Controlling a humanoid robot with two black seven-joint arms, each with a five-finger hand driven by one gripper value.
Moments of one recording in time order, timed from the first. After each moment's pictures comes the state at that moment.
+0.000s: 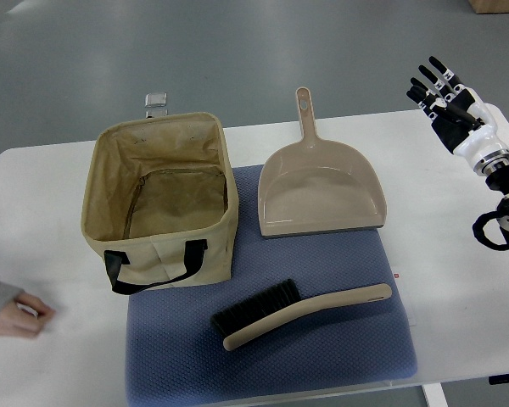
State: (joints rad) left arm 0.02 0.00 -0.15 -0.15 -0.06 -0.02 0.09; right arm 0.55 -0.25 1.34 0.74 -0.57 0.40 0.22
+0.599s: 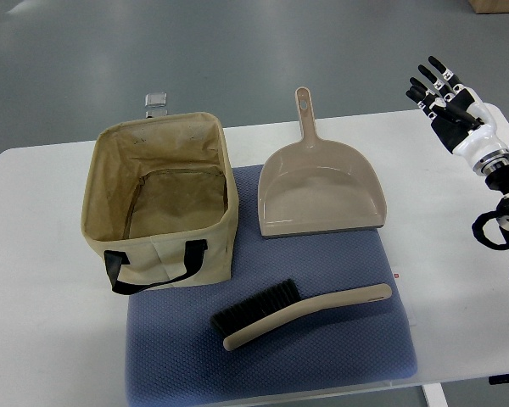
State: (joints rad) left arm 0.01 0.00 -0.15 -0.15 -0.06 -0.02 0.09; right arm 0.55 -0.24 1.34 0.74 -0.57 0.40 0.22
